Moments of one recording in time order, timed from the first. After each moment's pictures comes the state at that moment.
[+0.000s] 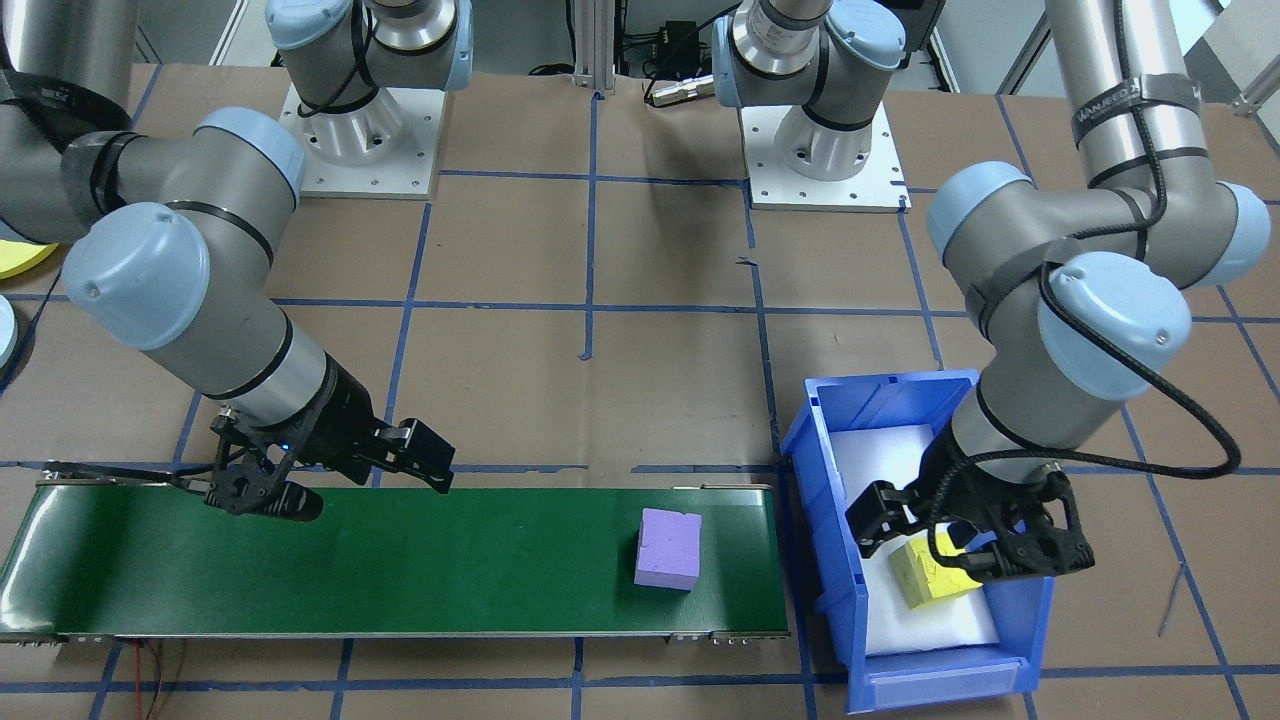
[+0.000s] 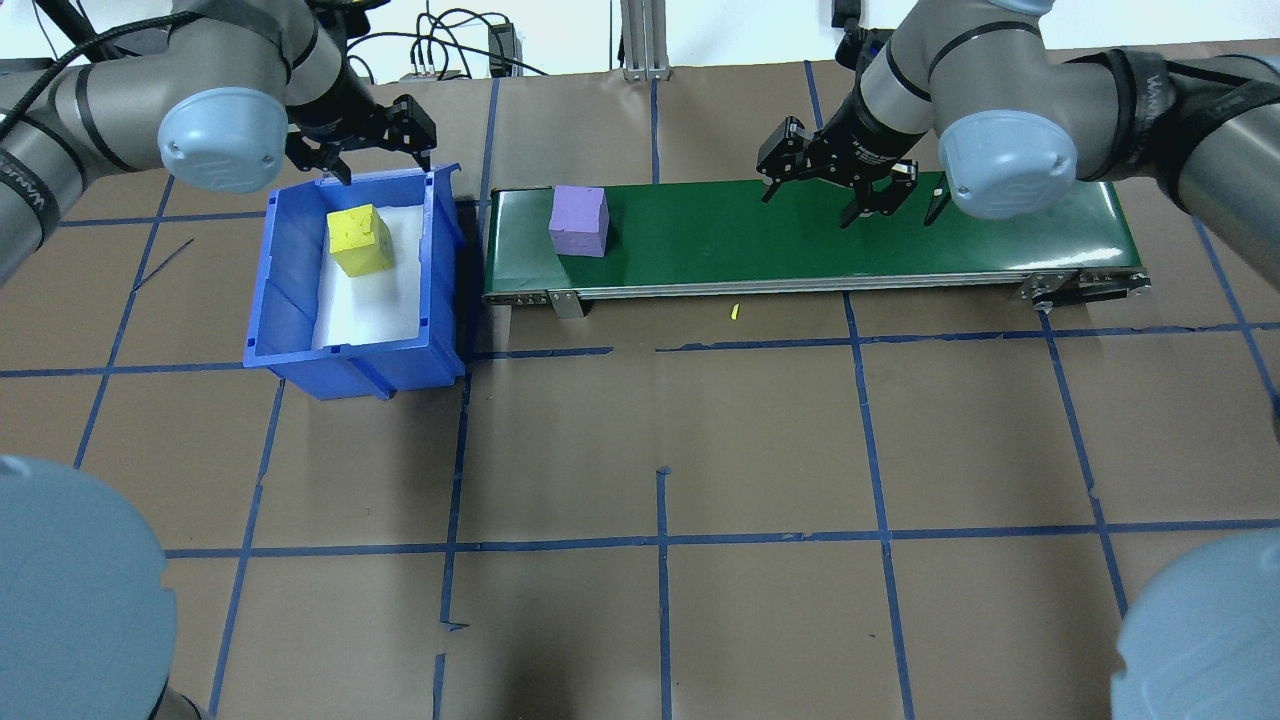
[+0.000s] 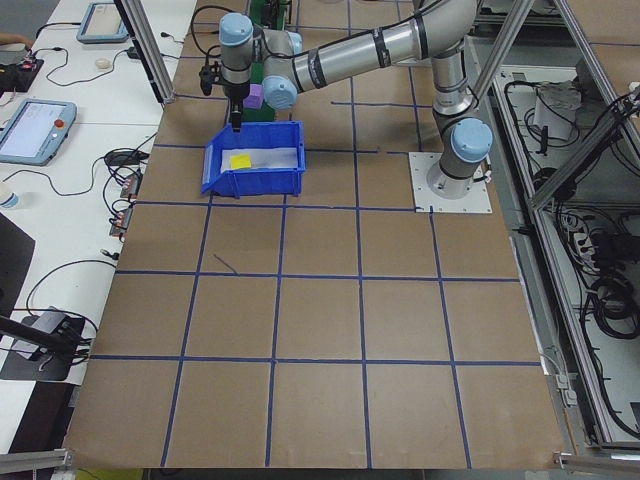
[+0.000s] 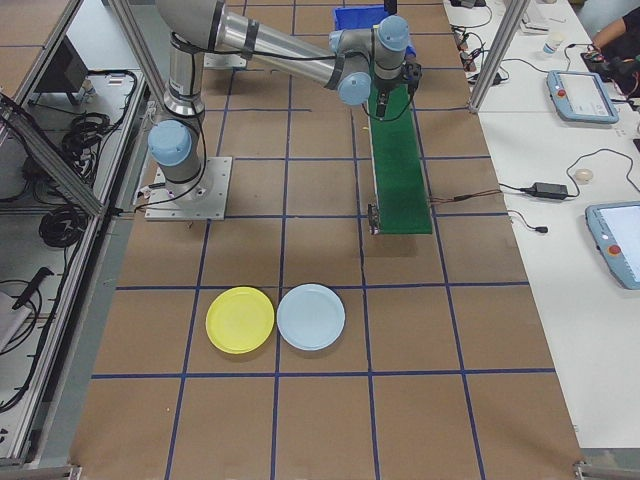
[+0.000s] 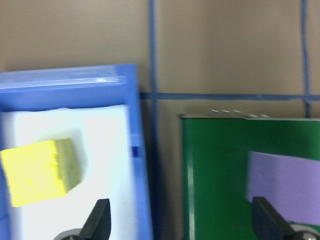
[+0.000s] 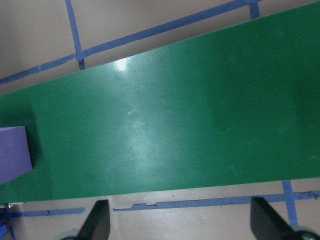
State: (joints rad) left arm -1.44 -2.01 -1.49 -1.07 1.51 0.00; right arm 1.56 -1.21 1.61 -2.06 -1.24 0.25
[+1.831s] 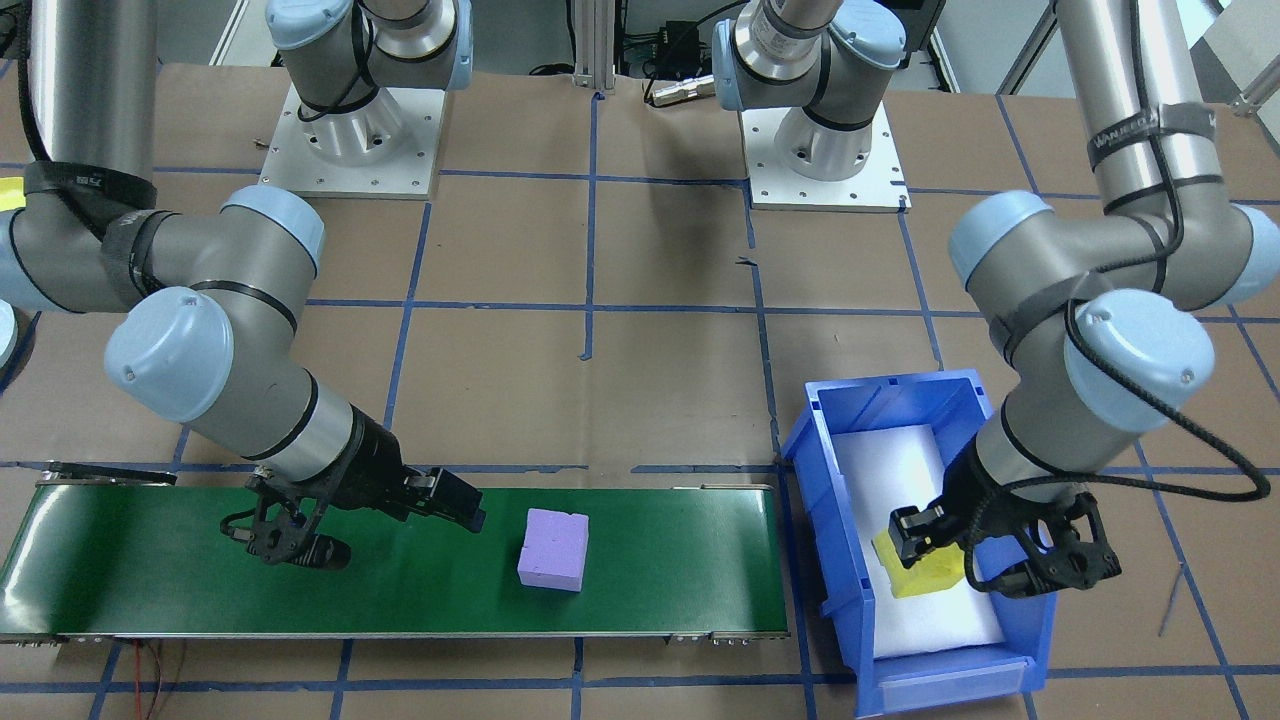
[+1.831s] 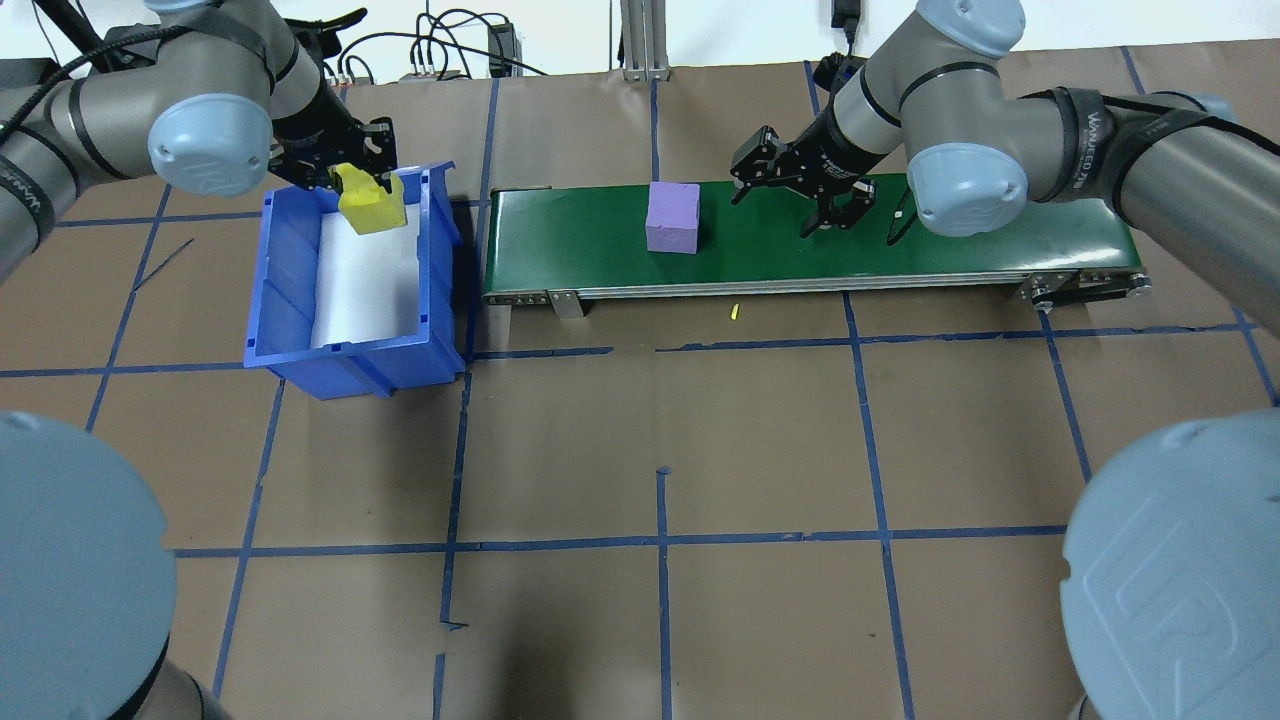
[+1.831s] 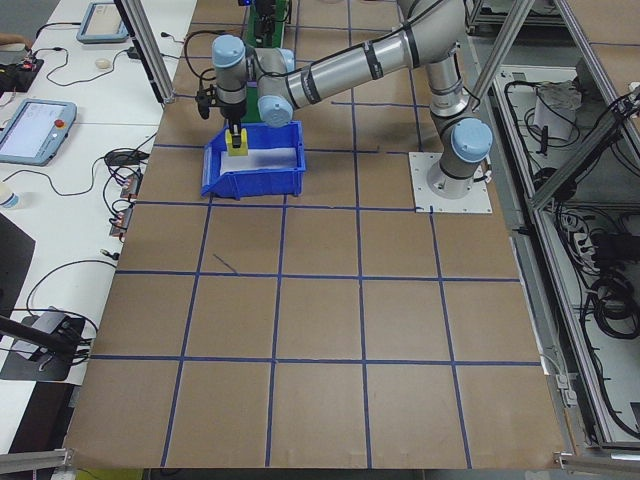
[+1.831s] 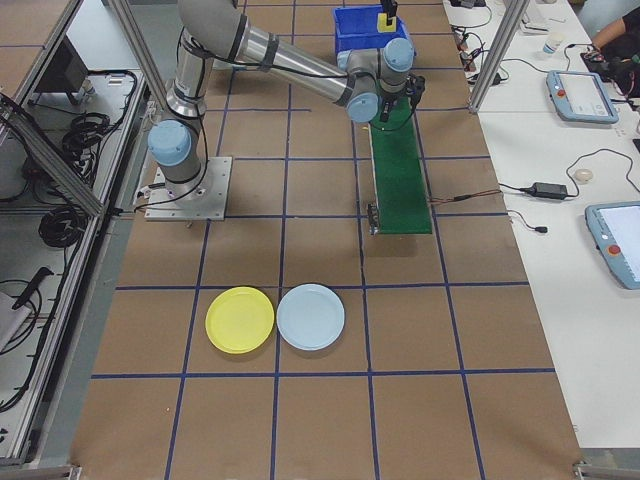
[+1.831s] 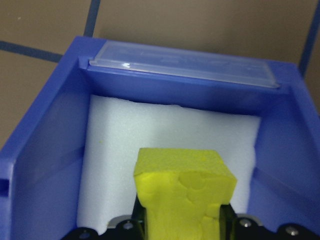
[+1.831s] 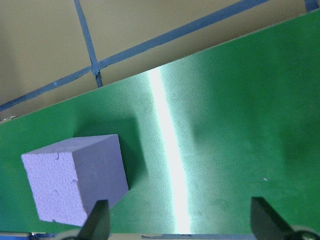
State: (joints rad) left arm -1.46 -1.99 -1.48 -1.11 1.53 -0.07; right arm 1.56 -1.12 1.61 -2.16 -1.15 0.29
